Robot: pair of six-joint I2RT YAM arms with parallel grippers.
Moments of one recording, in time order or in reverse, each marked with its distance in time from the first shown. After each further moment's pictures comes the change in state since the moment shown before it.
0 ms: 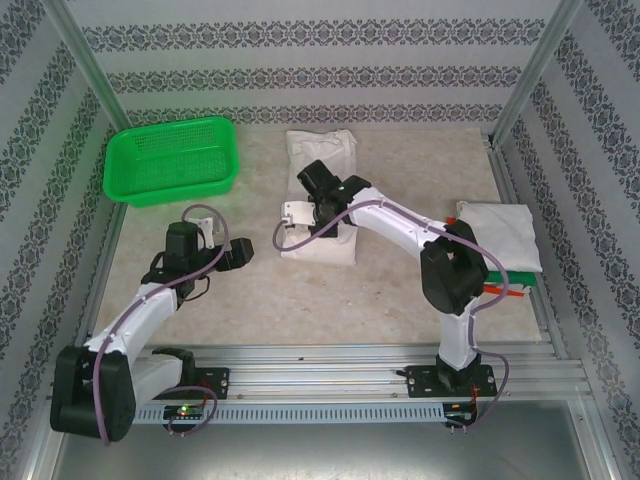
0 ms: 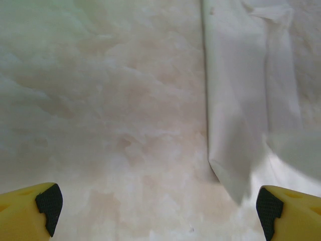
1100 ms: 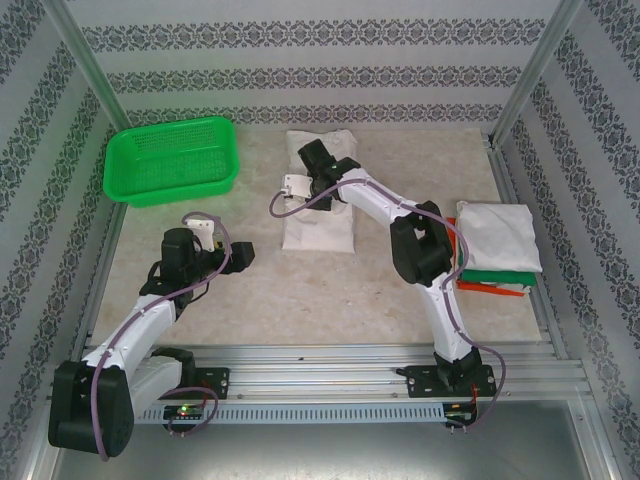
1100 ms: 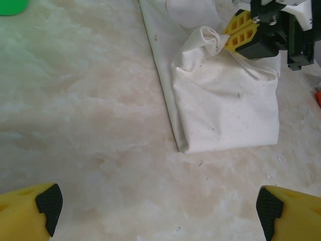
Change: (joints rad) left arm 0.000 -0.064 -0.072 0.140 0.043 0.074; right arm -0.108 0.330 0.333 0.072 0.030 -0.018
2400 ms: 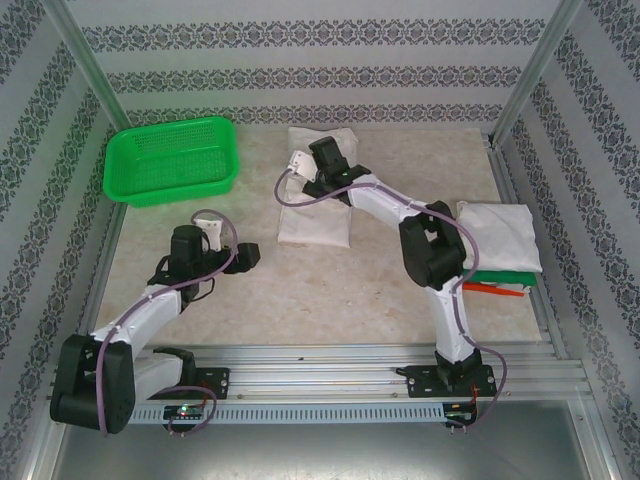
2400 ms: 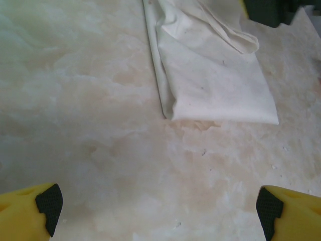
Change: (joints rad) left arm -0.036 0.140 0.031 0.025 -0.004 -0.037; right arm -0.027 -0.135 -0.237 0.437 0.117 0.281
